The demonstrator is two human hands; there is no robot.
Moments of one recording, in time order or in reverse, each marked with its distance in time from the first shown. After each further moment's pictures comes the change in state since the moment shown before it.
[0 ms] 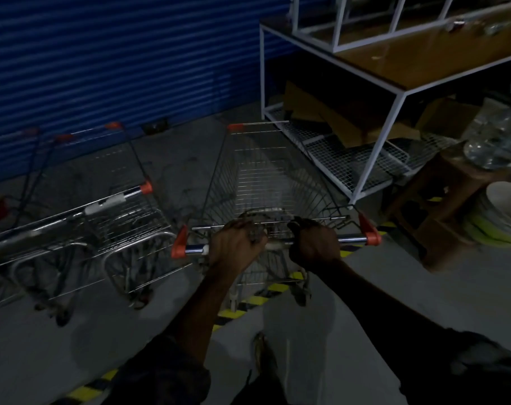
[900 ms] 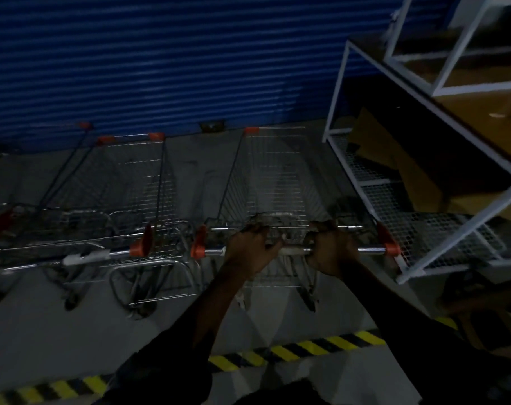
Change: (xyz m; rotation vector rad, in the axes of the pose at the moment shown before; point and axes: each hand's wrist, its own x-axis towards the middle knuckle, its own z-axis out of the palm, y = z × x) left_hand 0.234 -0.091 0.140 0.083 -0.131 -0.294; right_hand 0.345 0.077 -0.010 -0.057 -0.044 -0.323
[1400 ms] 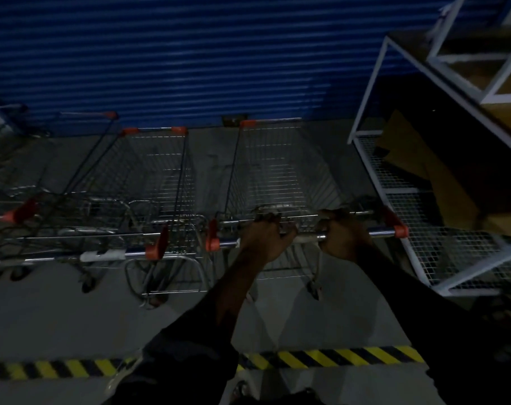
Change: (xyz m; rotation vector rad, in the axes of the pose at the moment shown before) left_hand 0.053 -0.025 0.014 0.038 -0.034 -0.153; right_hand 0.100 0.021 0.011 -0.049 -0.014 -0.182
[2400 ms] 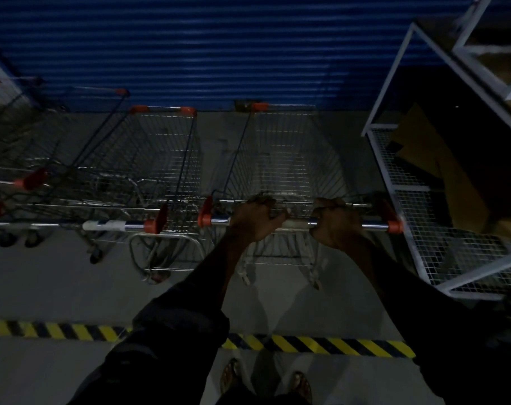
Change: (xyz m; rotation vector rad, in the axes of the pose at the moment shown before) left_hand 0.003 -0.013 -0.011 -0.054 -0.038 0.050; right_hand -0.011 -0.019 -0.010 0.035 0.222 -0.036
